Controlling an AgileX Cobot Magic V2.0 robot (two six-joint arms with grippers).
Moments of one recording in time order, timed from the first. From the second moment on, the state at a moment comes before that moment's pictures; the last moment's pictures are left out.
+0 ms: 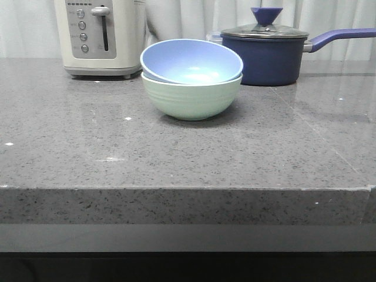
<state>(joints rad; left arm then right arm) -0.26 0.76 -0.76 -0.04 0.55 0.07 0.34 0.64 -0.84 0.10 0.89 0.00</state>
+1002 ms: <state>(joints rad) -0.03 0.00 0.01 -0.11 0.06 0.08 0.34 0.64 -0.84 0.10 0.89 0.00</state>
